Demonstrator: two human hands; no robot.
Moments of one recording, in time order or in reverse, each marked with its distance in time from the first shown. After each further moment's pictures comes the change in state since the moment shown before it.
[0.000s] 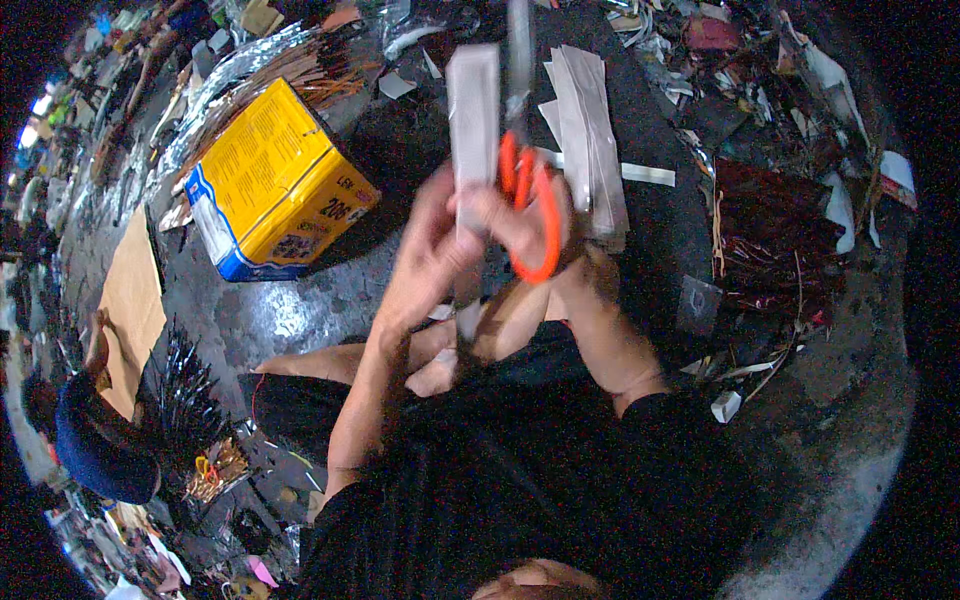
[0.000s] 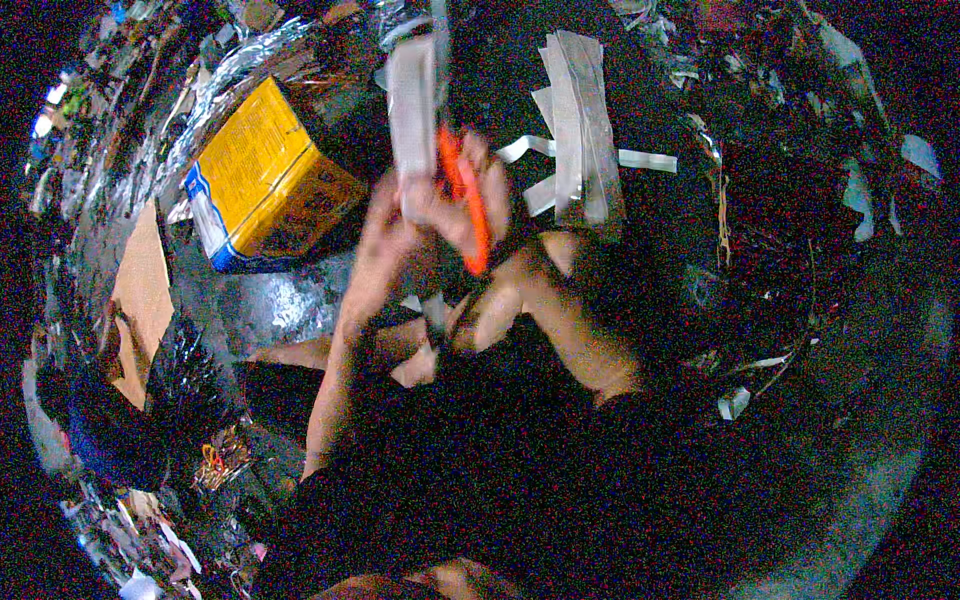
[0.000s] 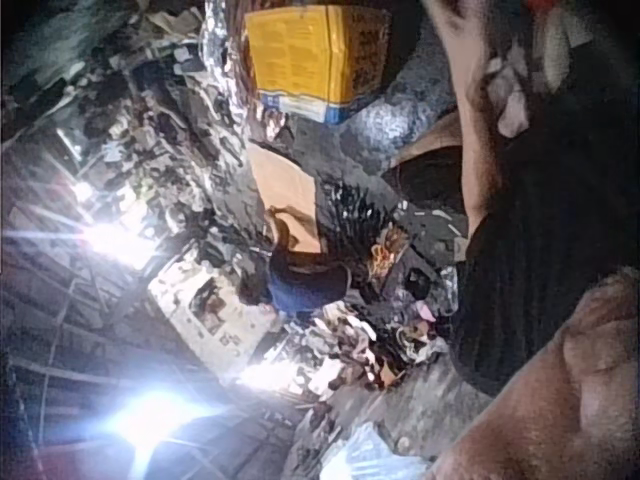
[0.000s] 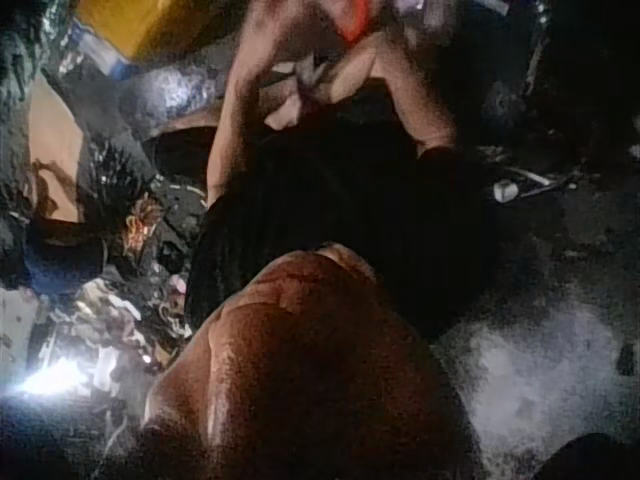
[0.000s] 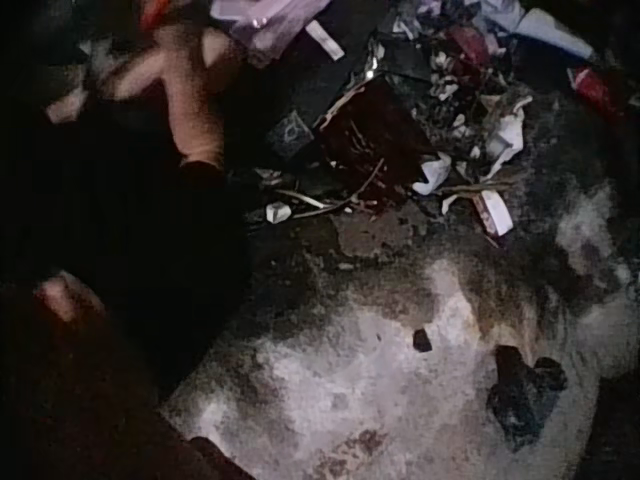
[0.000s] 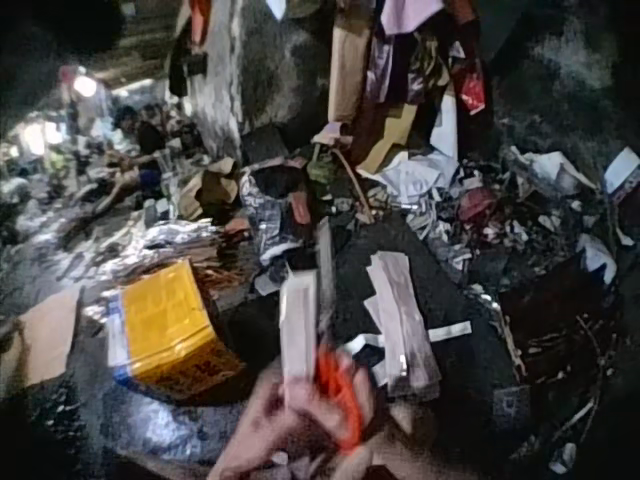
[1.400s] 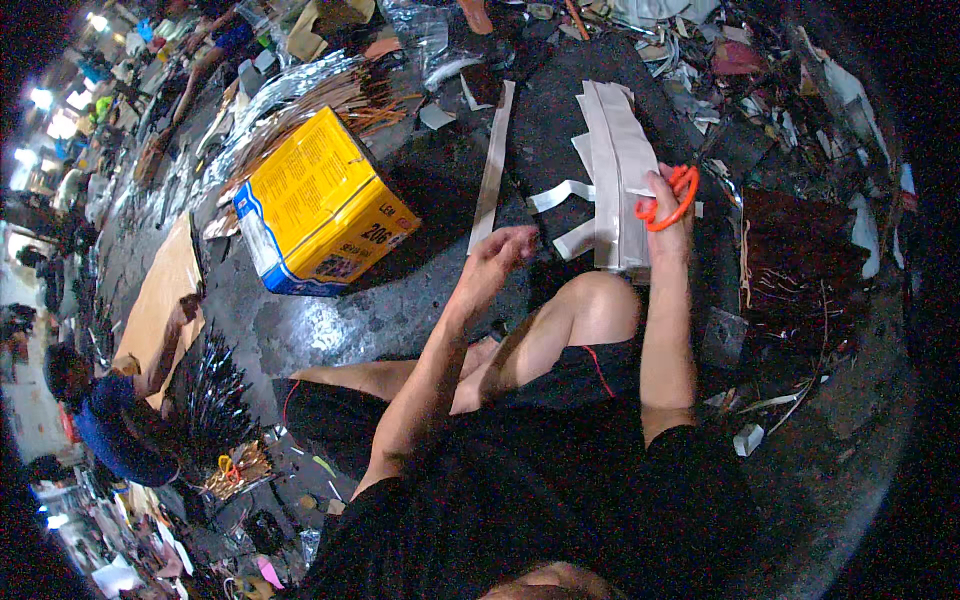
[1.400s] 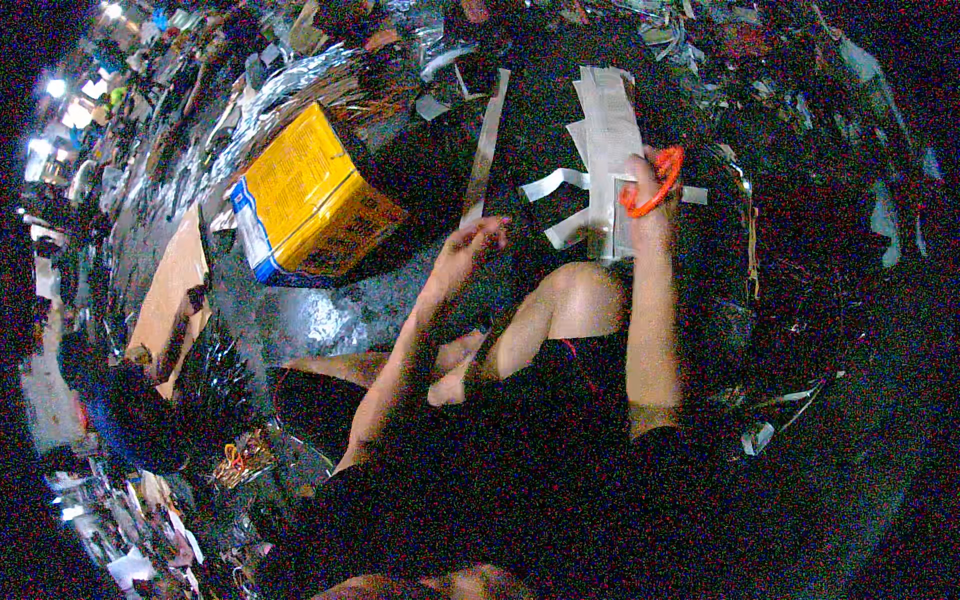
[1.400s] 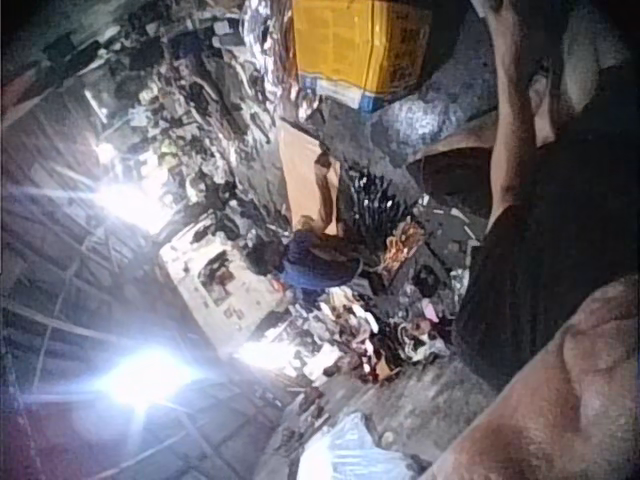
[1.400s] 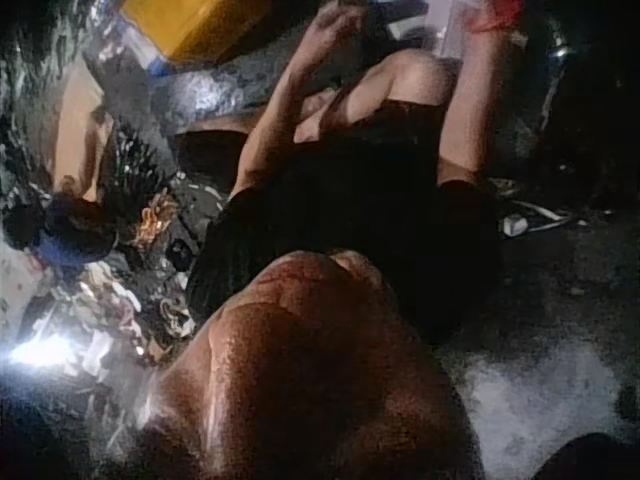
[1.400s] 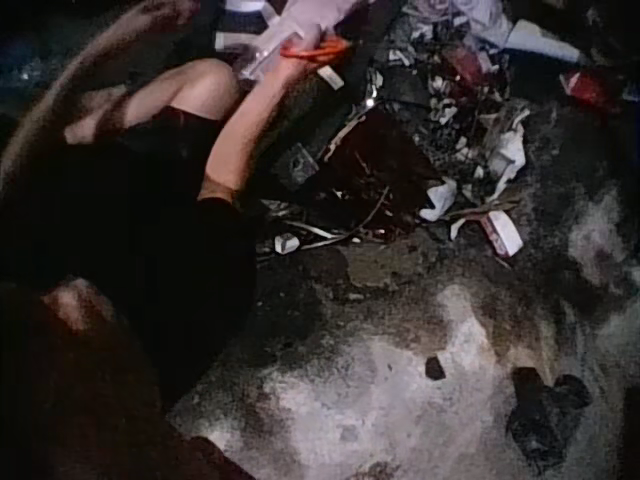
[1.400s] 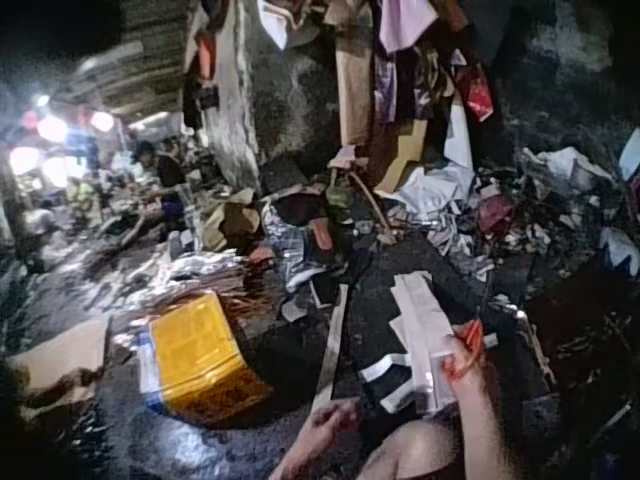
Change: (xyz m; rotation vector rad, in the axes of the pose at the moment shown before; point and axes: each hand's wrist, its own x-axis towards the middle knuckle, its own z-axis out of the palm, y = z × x) left_hand 0.028 -0.081 -0.006 0.076 -0.078 -0.265; right_hand 0.008 0.082 -0.134 0.321 0.712 0.194
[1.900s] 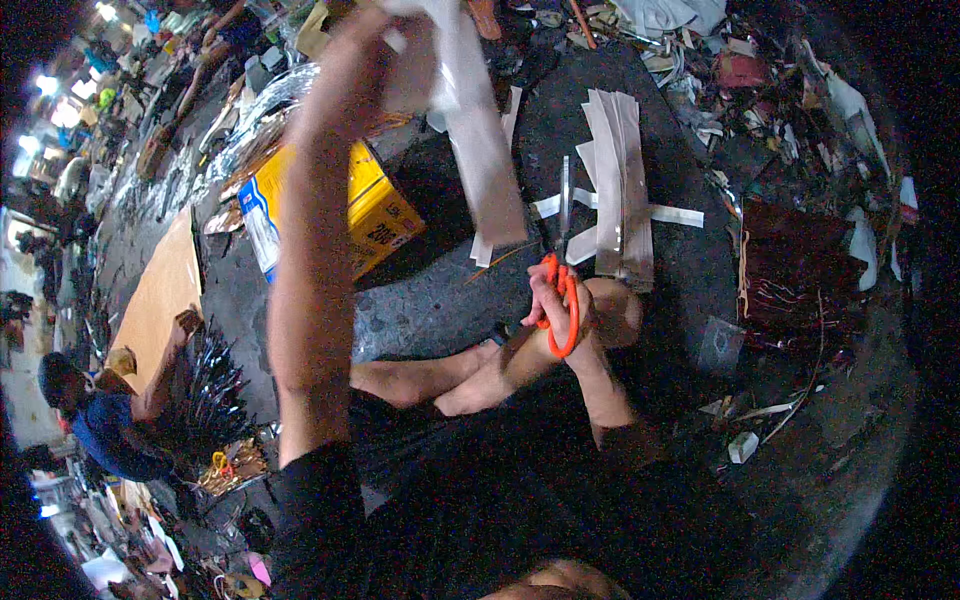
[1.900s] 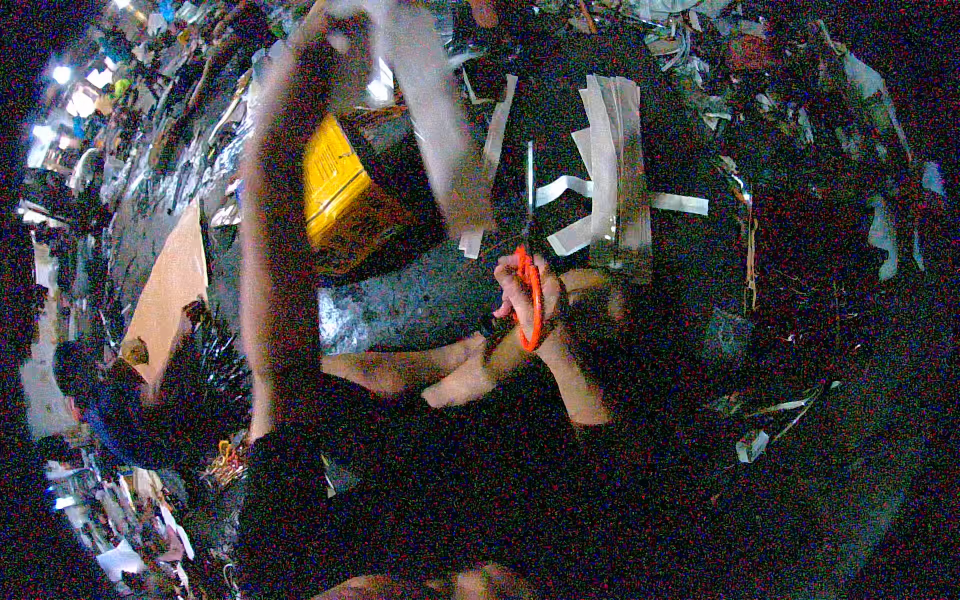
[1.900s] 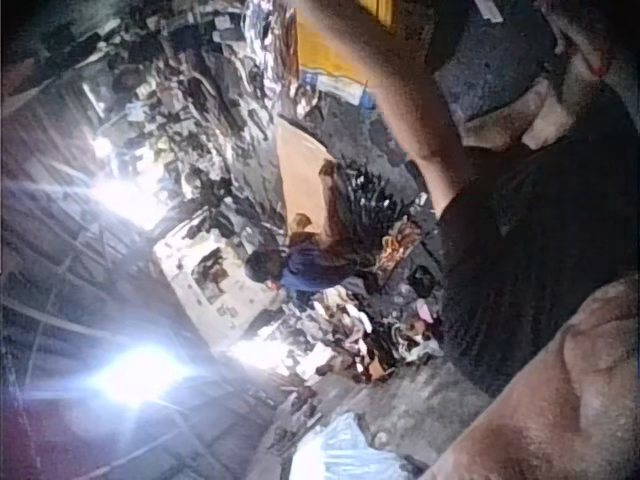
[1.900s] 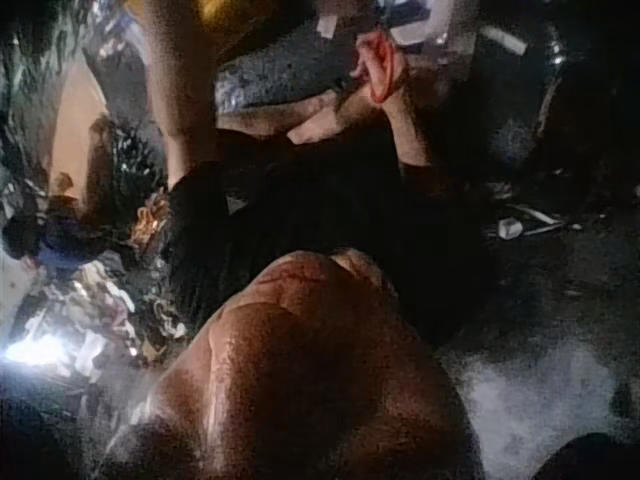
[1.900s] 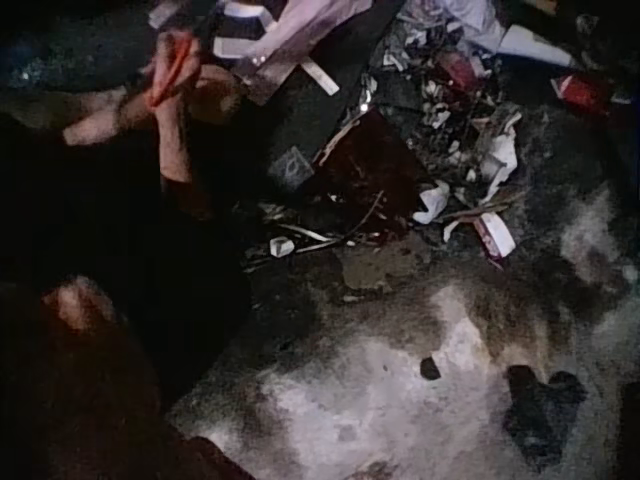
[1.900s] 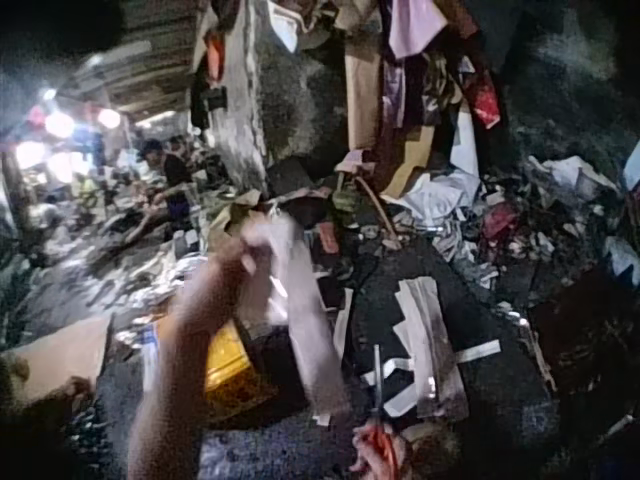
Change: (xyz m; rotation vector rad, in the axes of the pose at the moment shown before) left_hand 0.054 0.245 -0.084 0.767 0.490 0.392; right_hand -0.165 0.012 0.057 -0.146 -0.454 0.191
